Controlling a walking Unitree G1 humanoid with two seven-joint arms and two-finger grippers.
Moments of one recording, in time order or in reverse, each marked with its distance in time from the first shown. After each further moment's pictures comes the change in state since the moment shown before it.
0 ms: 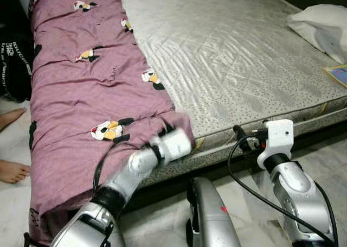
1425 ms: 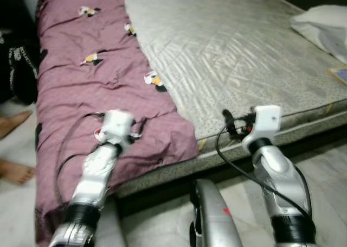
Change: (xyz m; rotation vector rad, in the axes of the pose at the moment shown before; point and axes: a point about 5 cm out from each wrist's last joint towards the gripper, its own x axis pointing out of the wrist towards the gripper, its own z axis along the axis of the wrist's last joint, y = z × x) left arm -0.083 0.054 -0.048 -0.506 0.194 0.472; right arm 0.043 0.025 0.011 0.122 -0.080 0.016
